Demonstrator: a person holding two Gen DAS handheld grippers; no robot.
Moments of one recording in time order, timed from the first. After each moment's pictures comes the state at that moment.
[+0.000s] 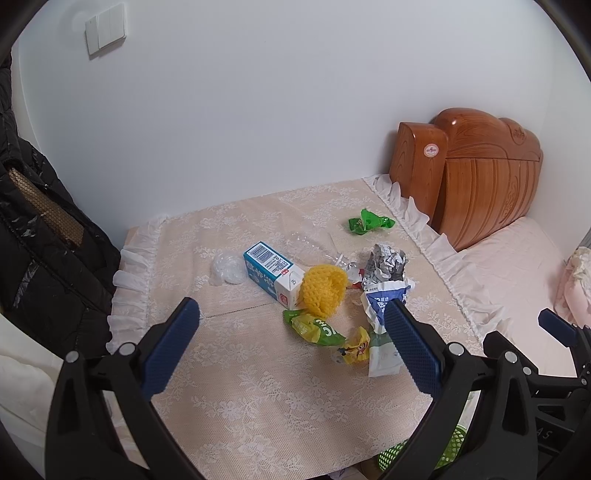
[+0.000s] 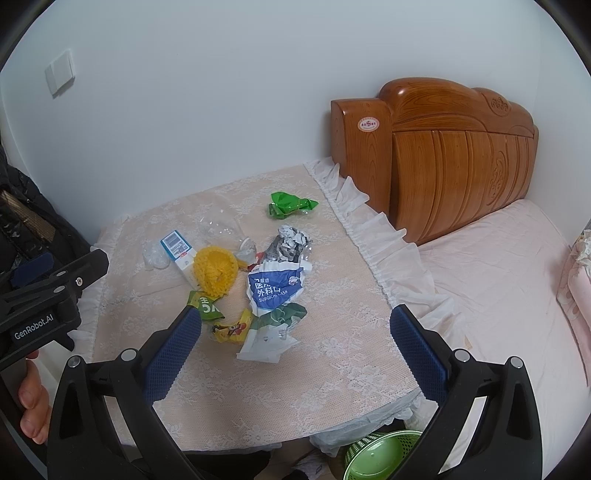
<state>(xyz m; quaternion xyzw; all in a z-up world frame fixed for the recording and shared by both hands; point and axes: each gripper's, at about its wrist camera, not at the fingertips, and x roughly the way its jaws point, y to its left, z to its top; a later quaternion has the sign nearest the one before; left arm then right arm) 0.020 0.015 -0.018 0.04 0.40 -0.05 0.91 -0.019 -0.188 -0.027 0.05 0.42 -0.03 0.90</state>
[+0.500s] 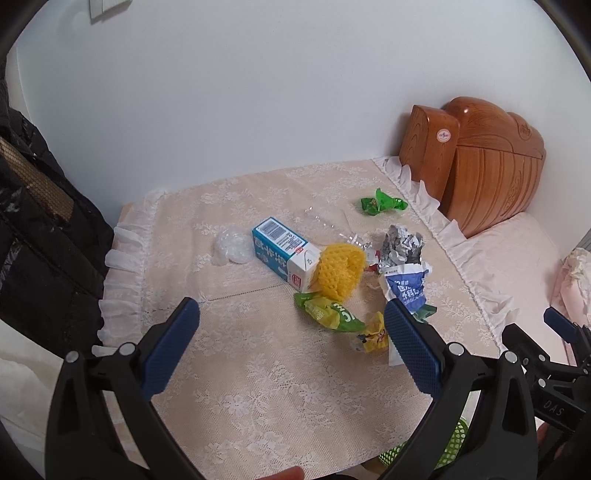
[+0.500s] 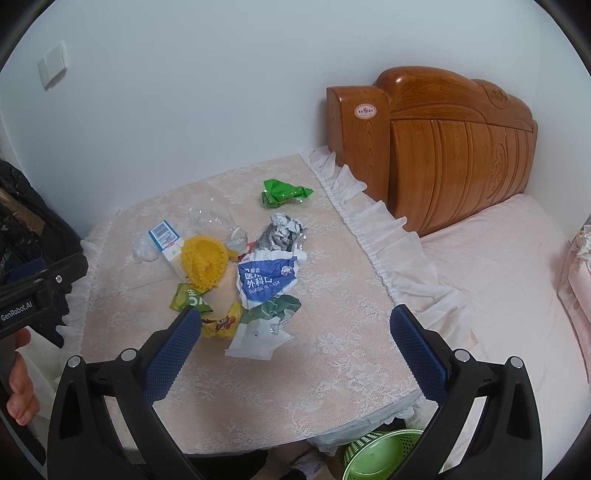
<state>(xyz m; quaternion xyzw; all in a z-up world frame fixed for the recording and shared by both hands) 0.044 0.049 -0.052 0.01 0.45 -0.06 0.89 -0.010 -0.190 -0.056 0.05 0.44 -0.03 0.90</state>
